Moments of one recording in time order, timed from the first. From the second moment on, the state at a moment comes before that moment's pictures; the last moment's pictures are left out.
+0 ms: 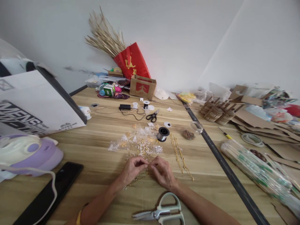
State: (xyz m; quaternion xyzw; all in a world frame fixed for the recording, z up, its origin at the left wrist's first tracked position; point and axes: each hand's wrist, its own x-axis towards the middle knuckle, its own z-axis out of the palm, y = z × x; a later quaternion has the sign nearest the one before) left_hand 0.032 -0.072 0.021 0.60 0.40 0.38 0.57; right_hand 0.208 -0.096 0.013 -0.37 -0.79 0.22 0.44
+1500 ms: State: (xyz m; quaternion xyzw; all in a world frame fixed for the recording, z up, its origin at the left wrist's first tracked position) left_hand 0.031 -0.067 0.016 0.51 0.41 0.36 0.67; right_hand 0.209 -0.098 0.013 -0.37 -0.81 0.21 0.41
